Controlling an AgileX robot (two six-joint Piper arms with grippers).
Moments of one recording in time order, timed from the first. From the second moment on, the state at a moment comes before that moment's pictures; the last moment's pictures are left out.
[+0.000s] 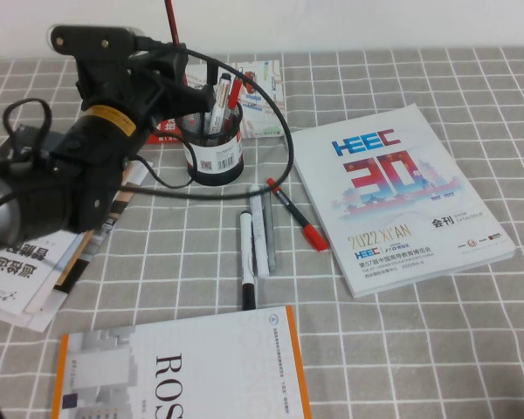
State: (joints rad) right arm 0.04 -0.01 0.03 0.16 0.38 0.04; left arm -0.38 1.77 -1.06 0.05 -0.61 -0.11
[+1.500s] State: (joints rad) right arm 0.04 -0.01 0.03 0.16 0.38 0.04; left arm -0.31 2.09 -1.31 0.24 -0.59 -0.19
